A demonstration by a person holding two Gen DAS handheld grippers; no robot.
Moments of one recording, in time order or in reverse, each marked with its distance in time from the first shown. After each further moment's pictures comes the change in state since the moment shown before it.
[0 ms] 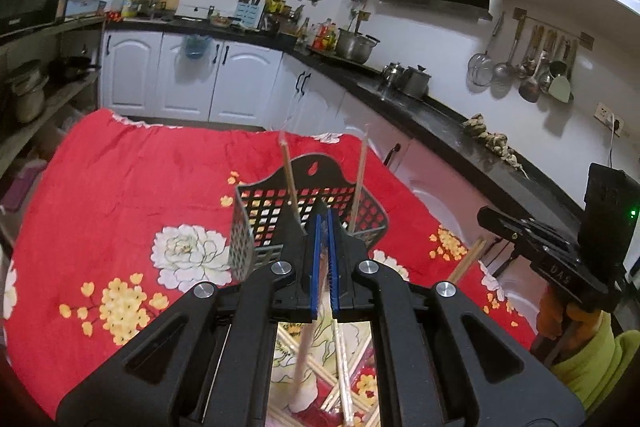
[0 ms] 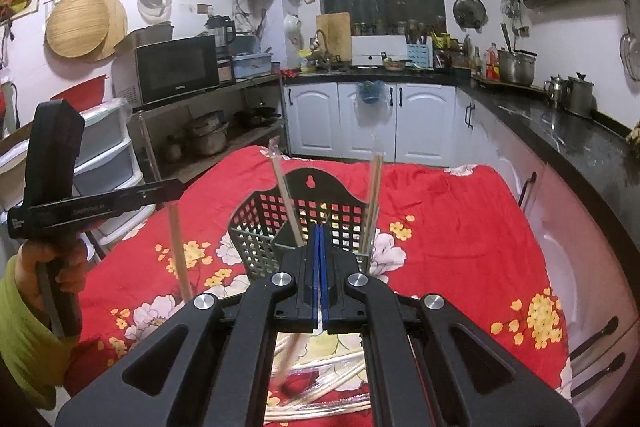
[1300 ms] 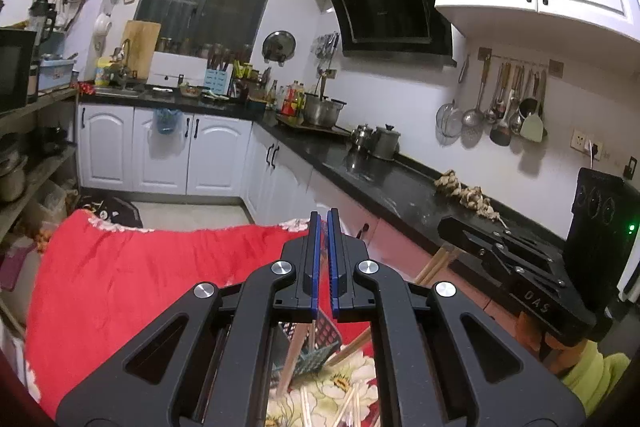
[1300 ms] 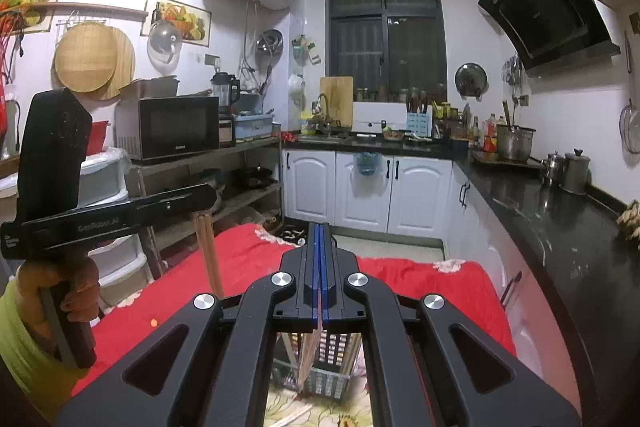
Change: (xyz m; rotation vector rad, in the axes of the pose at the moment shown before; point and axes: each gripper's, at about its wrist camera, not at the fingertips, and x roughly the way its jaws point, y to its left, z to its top) left arm -0.014 -0.059 0.107 0.092 -0.201 -0.066; right arm -0.021 0.000 0.110 -0.070 -0.212 -0.033
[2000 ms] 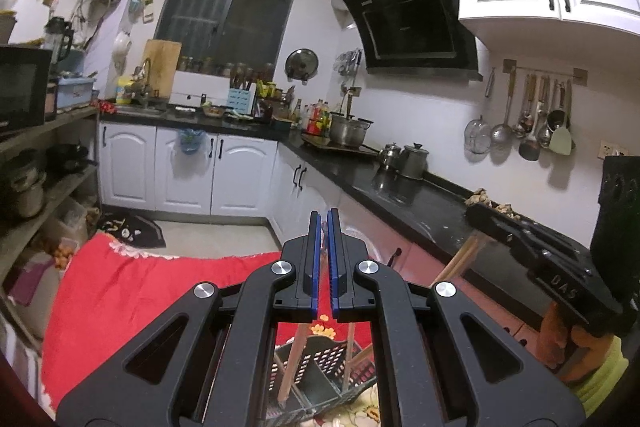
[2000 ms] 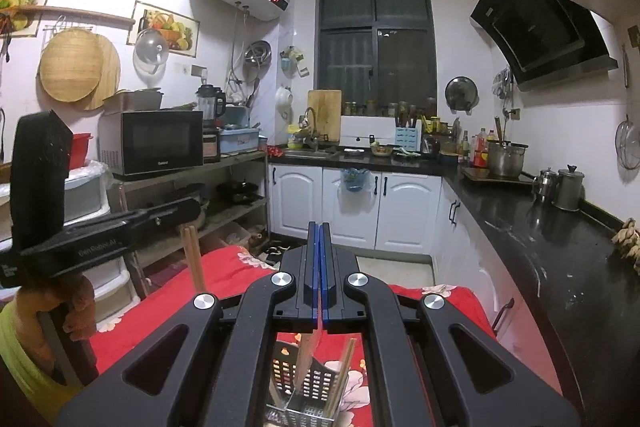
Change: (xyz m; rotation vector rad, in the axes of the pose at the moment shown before) left arm 0.024 0.027 0.013 0.013 -0.056 0.102; right arm 0.034 -0.009 0.024 -0.003 -0.030 -0.052
